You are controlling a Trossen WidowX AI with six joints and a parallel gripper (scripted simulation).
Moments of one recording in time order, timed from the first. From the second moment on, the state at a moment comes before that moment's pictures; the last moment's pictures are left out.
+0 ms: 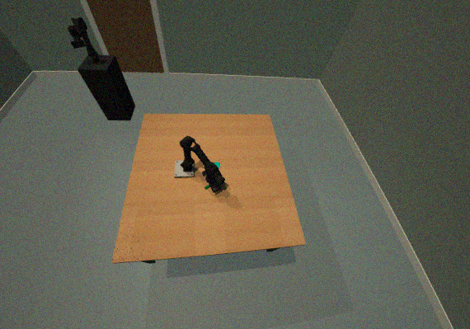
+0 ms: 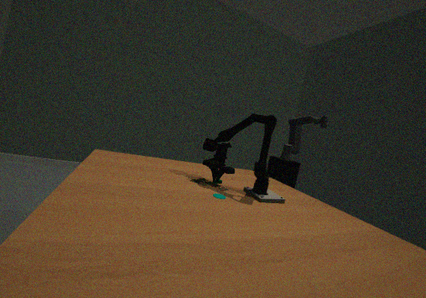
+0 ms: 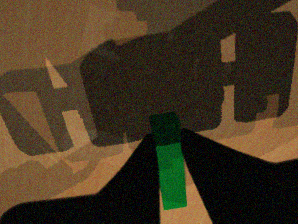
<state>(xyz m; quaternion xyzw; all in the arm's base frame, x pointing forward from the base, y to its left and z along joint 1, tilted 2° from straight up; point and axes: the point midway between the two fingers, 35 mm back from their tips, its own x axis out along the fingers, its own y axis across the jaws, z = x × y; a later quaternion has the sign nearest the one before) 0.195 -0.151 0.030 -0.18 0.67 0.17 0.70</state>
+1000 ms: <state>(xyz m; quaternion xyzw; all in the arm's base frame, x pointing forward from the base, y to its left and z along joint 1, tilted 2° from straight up) 0.196 -0.154 0.117 -0.17 0.67 0.17 0.70</state>
